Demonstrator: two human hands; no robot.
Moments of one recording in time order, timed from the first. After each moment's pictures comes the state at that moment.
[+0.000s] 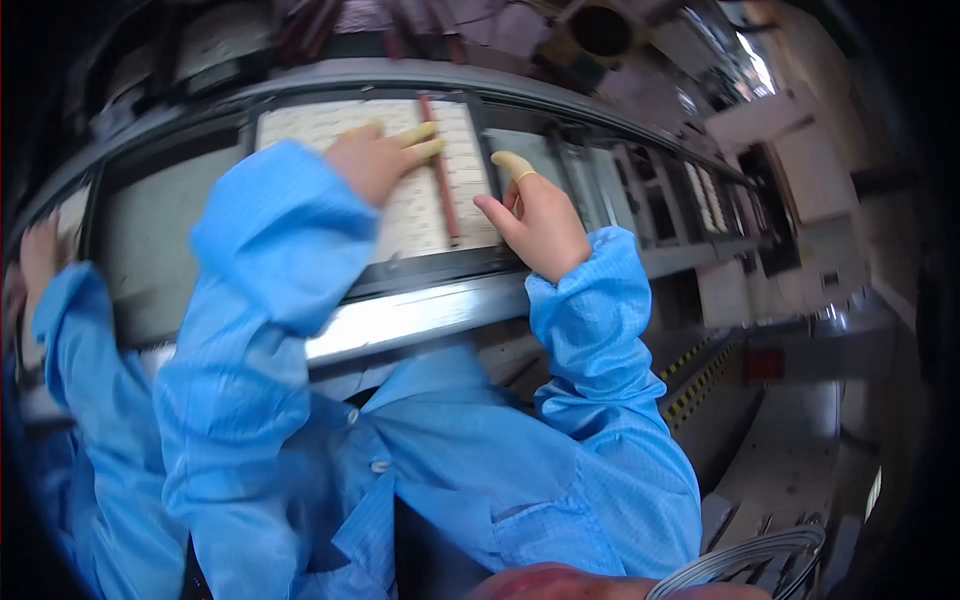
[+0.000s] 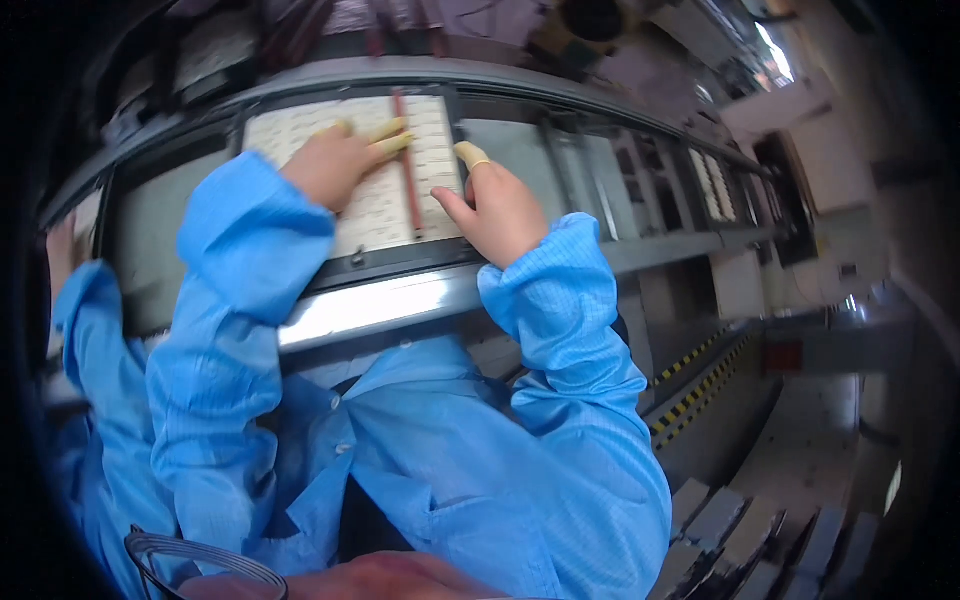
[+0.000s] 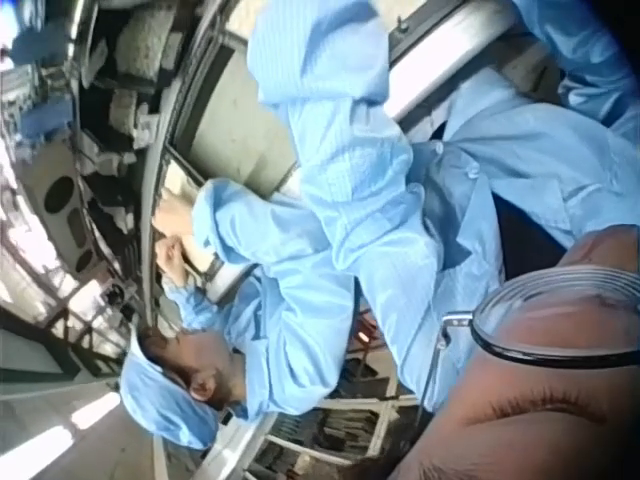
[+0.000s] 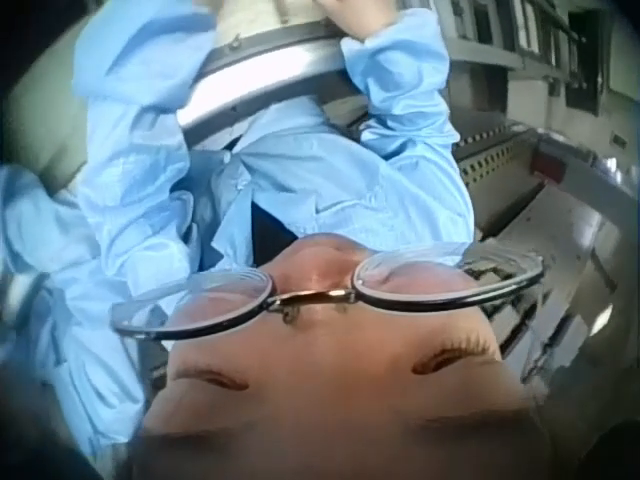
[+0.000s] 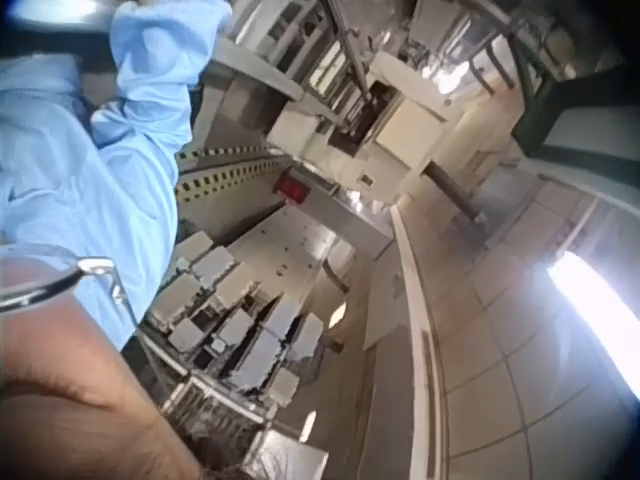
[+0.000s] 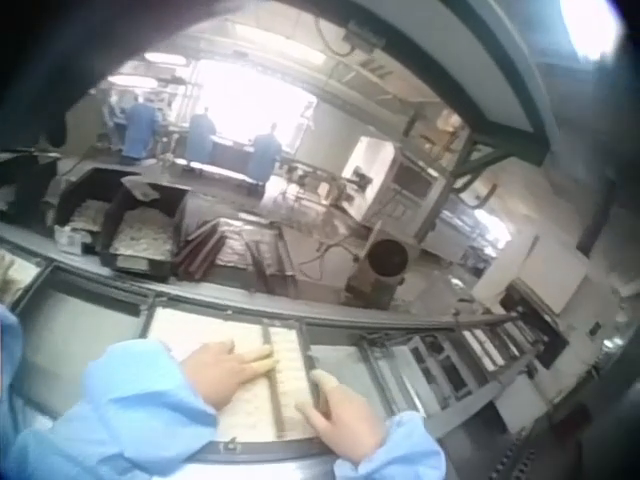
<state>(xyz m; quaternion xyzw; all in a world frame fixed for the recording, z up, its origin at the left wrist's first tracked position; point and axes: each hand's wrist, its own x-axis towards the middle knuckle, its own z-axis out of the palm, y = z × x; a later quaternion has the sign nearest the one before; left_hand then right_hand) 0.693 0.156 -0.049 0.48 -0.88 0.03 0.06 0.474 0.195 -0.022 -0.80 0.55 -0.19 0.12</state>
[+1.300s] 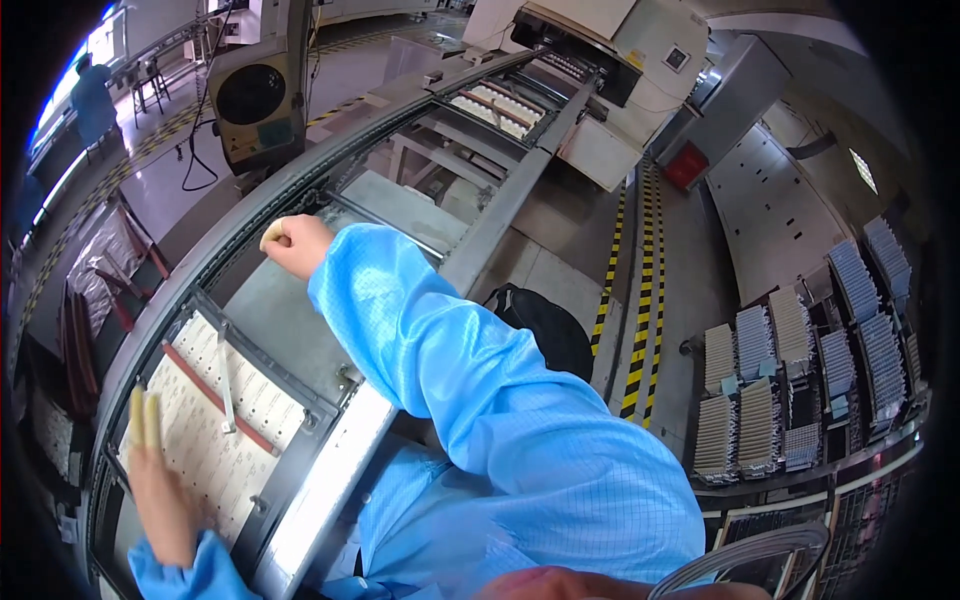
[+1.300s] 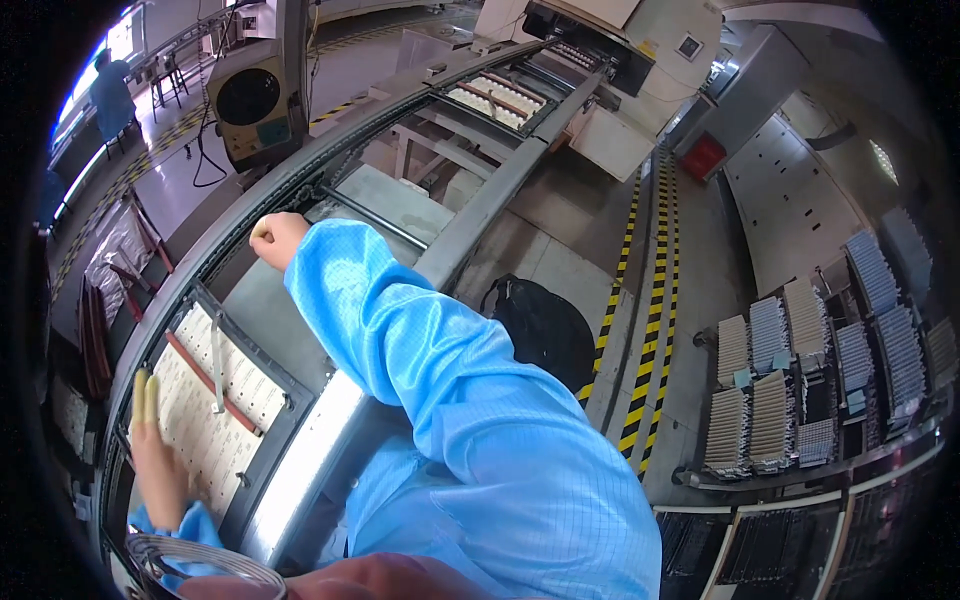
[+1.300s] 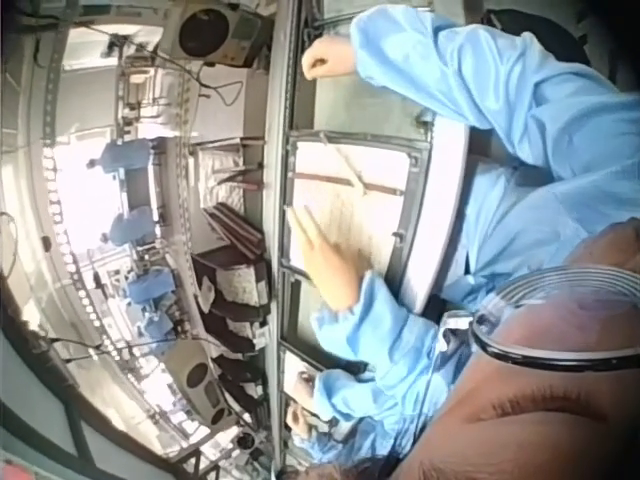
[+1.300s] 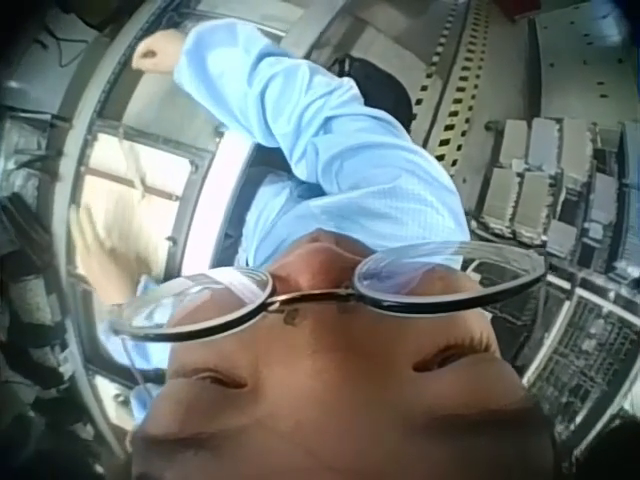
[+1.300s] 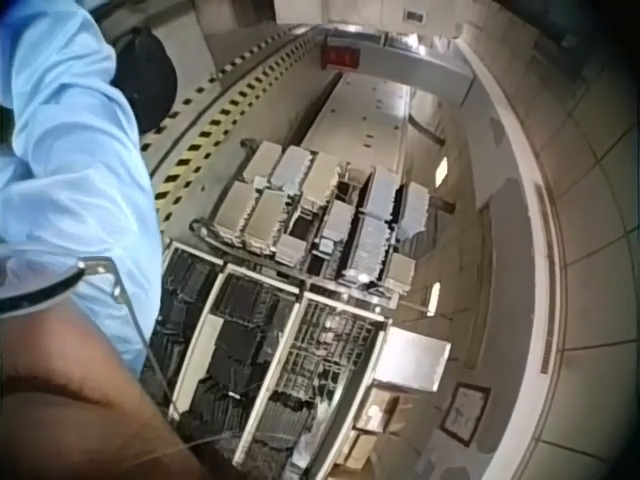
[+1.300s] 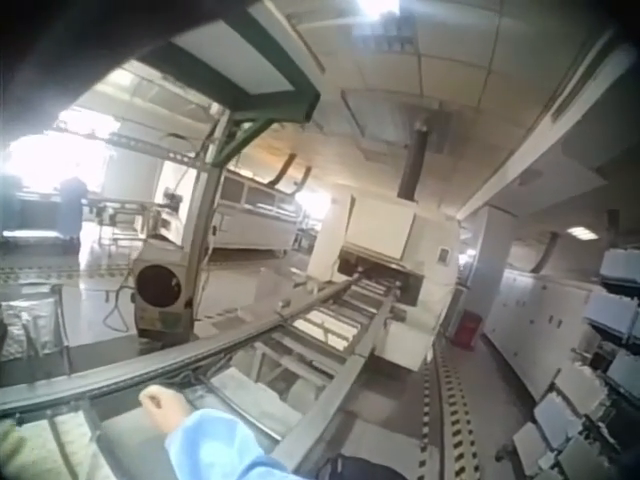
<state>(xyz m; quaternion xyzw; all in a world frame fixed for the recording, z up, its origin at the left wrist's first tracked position) 0.710 0.180 -0.017 0.49 -0.85 -0.06 0.17 0.392 0.053 -0.086 -0.65 0.57 -0.46 0.22</state>
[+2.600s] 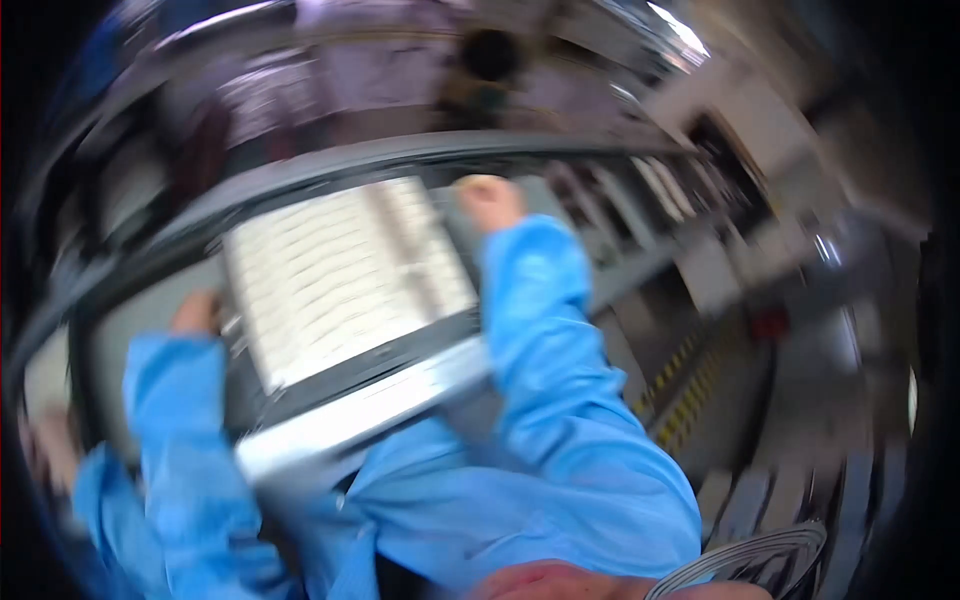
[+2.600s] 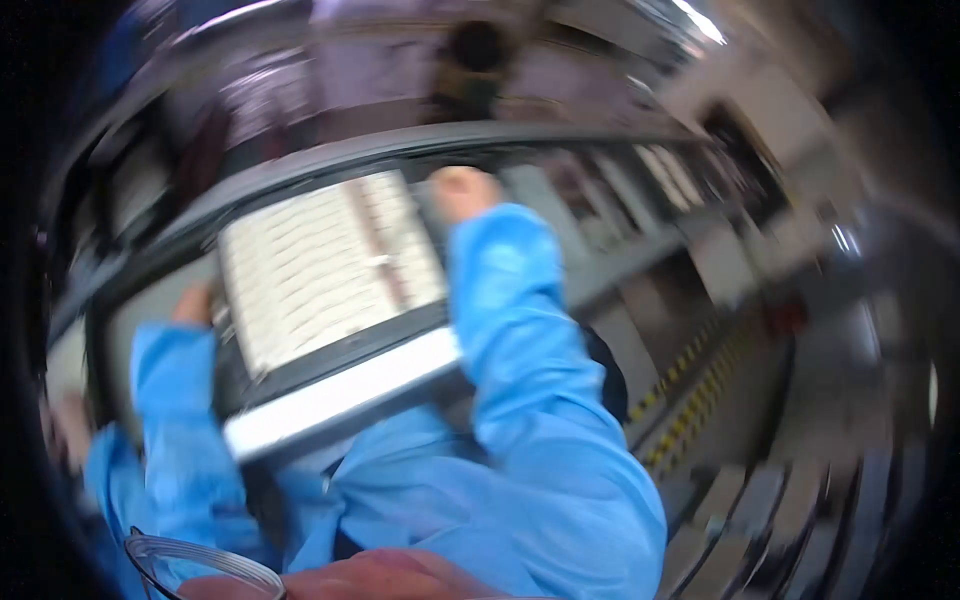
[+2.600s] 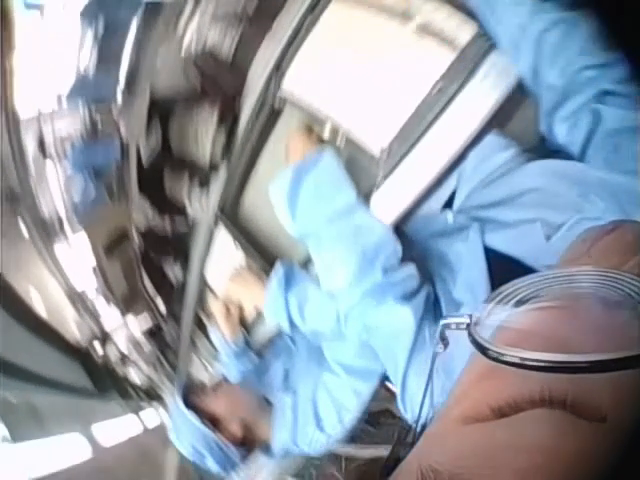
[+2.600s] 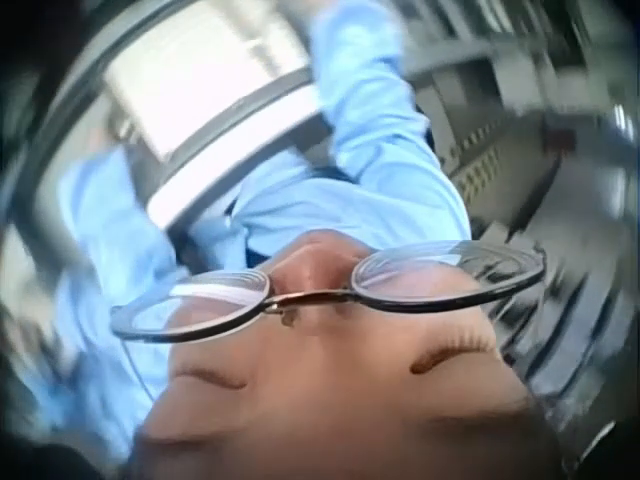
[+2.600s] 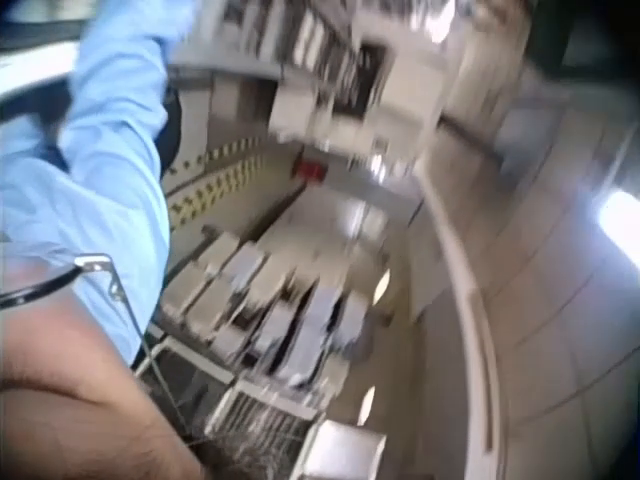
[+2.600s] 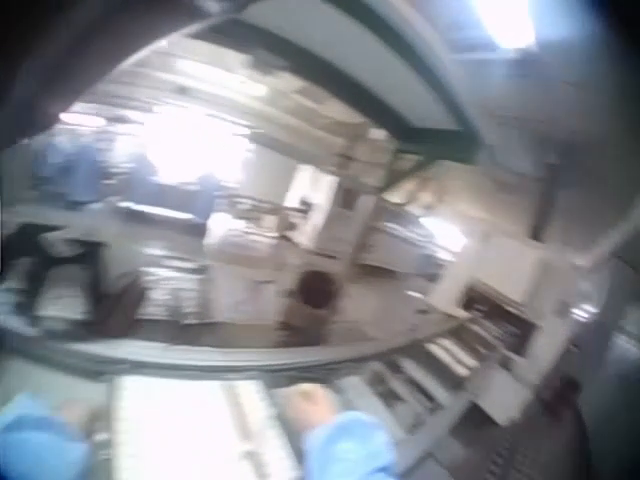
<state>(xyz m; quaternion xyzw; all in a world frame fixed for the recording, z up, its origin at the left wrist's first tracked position) 0.837 0.172 -0.170 0.67 -0.69 -0.14 0.22 0.396 0.075 -0.093 -0.67 0.62 -0.38 0.16</state>
